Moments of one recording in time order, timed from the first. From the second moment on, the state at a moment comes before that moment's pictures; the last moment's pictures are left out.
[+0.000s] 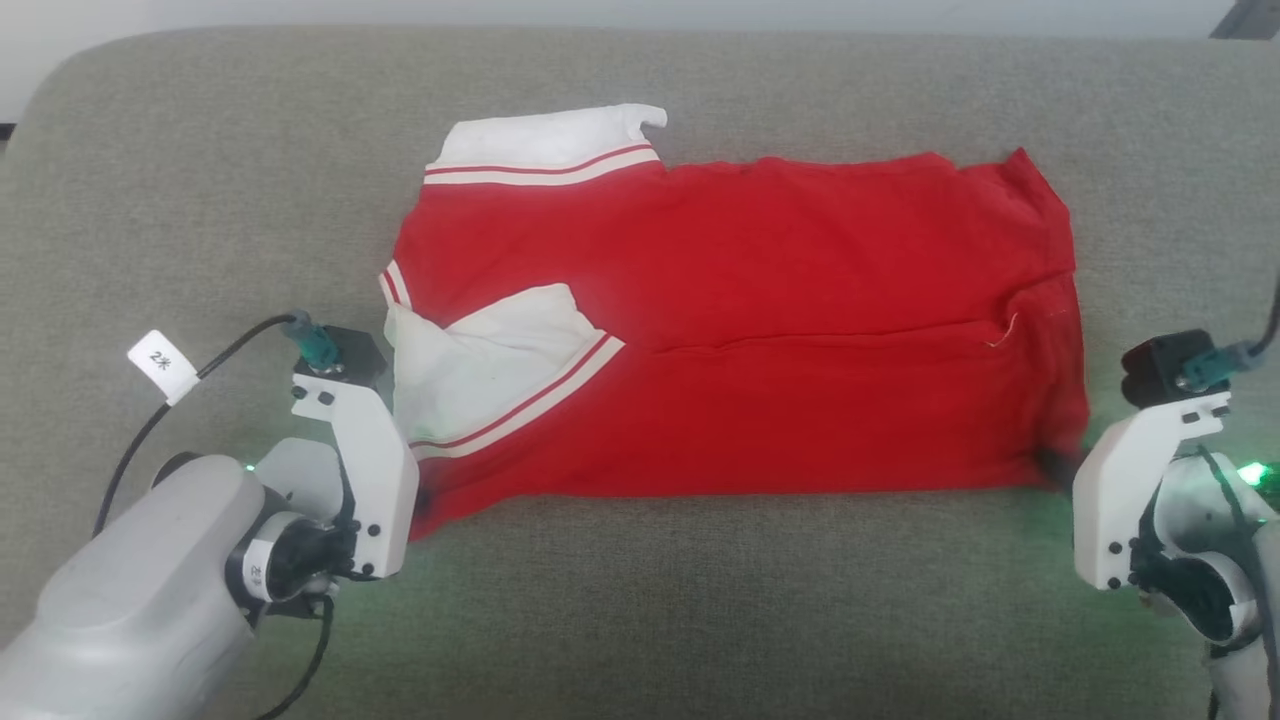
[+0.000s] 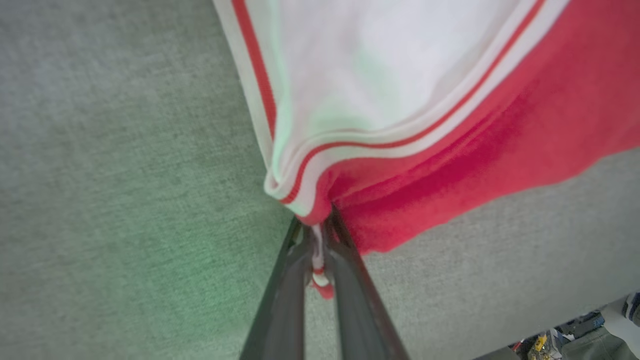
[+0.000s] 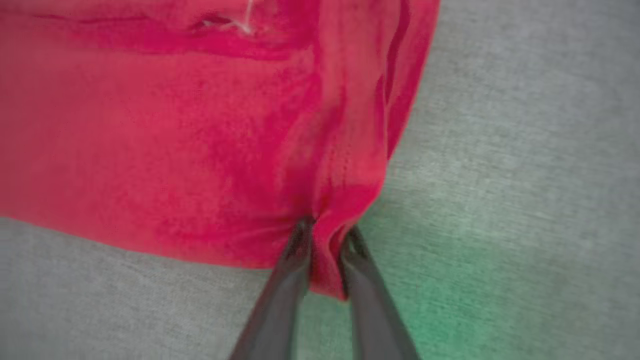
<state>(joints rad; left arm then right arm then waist) -0.67 0.63 -0.83 0.33 -1.05 0.11 0.74 -0.28 -0.35 0.07 0.17 0.43 0.13 0.73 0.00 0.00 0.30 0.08</state>
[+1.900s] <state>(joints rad) -0.62 0.92 -0.76 -0.09 -1.04 0.31 0.85 -0.07 -0.41 -0.02 -0.15 0.46 0.13 0.79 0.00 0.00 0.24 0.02</state>
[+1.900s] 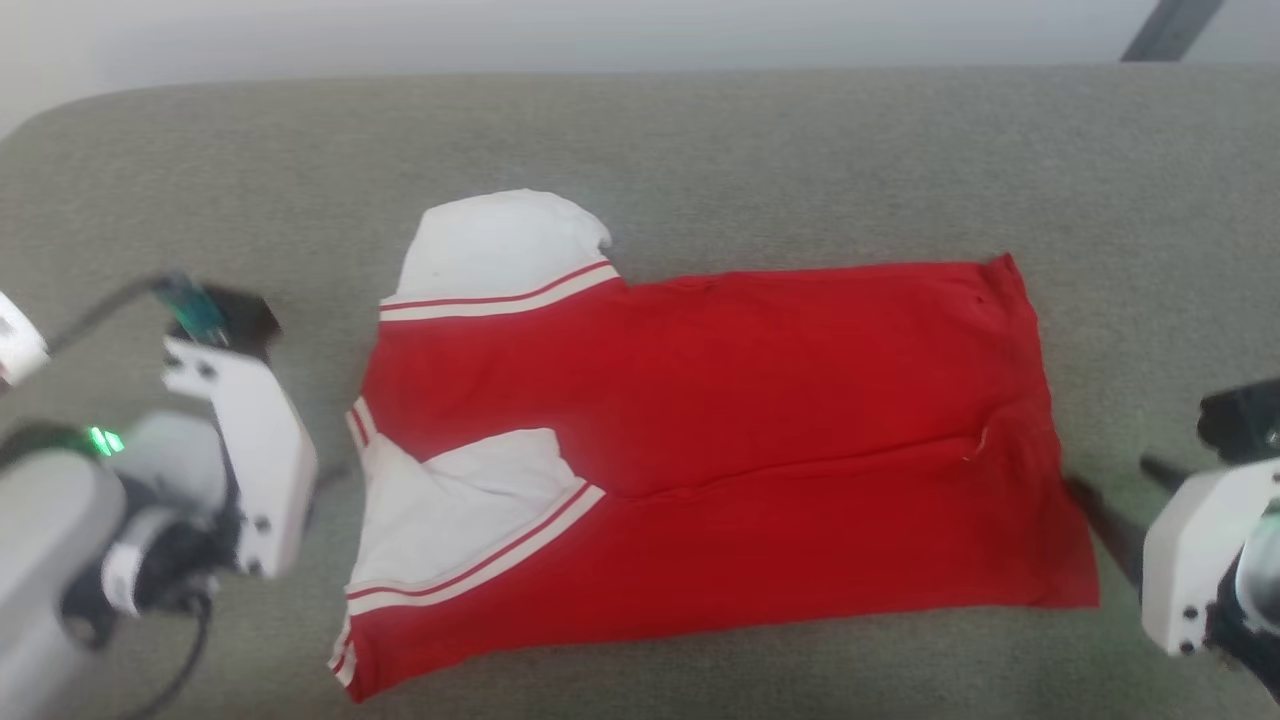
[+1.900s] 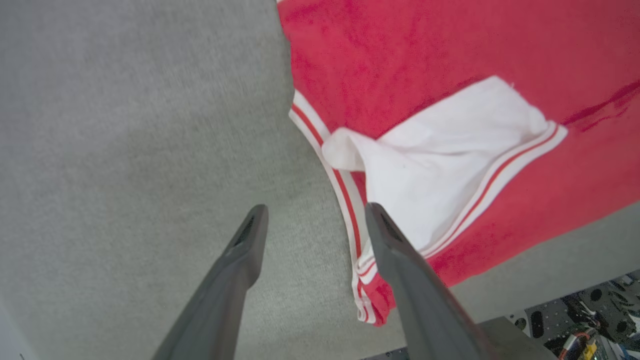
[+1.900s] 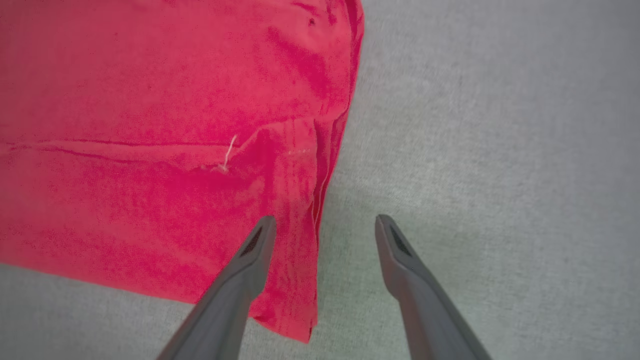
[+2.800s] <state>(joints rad) -1.14 0.77 -0.74 0.45 -0.88 0.06 0.81 -0.32 -0.20 0.06 -0.13 0.25 0.13 0.00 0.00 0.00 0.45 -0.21</state>
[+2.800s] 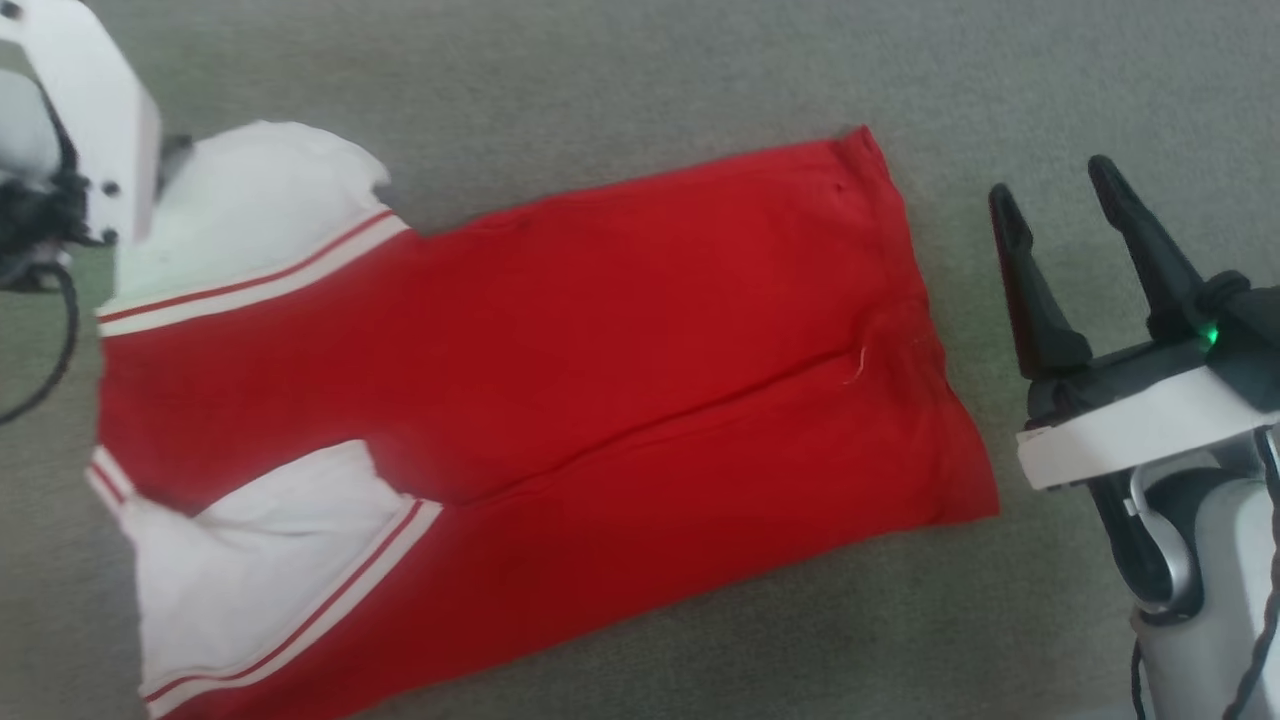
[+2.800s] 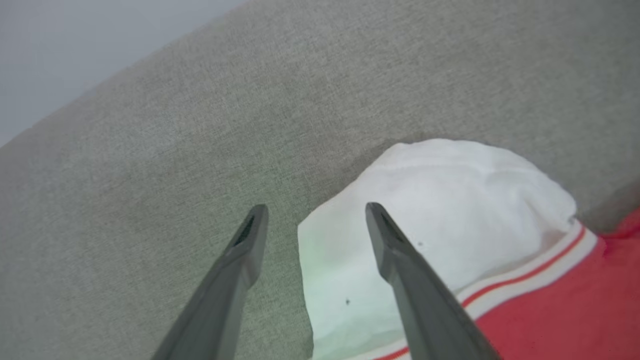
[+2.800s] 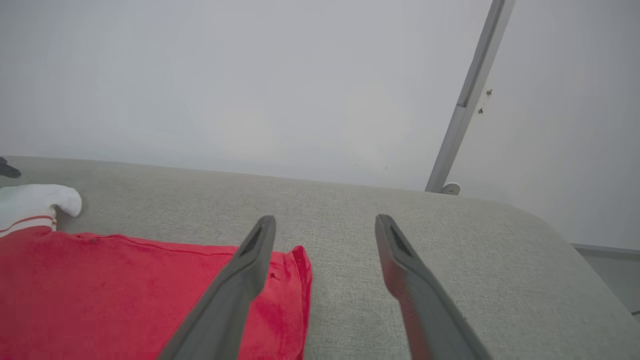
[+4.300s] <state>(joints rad) -1.27 0.61 -0.76 0.68 -0.97 0.05 0.93 -0.86 -0.28 0.36 0.39 0.46 0.13 0.61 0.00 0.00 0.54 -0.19</state>
